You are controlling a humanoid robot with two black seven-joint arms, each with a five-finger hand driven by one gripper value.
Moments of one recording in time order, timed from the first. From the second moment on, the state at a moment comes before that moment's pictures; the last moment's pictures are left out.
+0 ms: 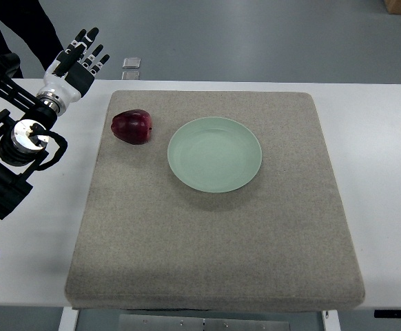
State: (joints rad) left arm -0.76 0.31 -0.93 -0.76 -0.11 -0.09 -0.16; right arm 0.01 0.00 -0.02 0.14 0.02 0.14 -0.04
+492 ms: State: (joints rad) left arm -0.76 0.31 -0.92 -0.77 -0.11 -0.09 -0.16; right arm 0.01 0.00 -0.02 0.14 0.02 0.14 -0.04
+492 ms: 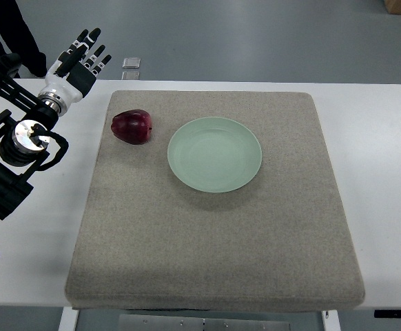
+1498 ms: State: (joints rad) left arm -0.78 0.33 -0.92 -0.76 -0.09 -0.16 -0.16; right arm 0.01 0.00 -0.02 0.14 0.02 0.14 -0.04
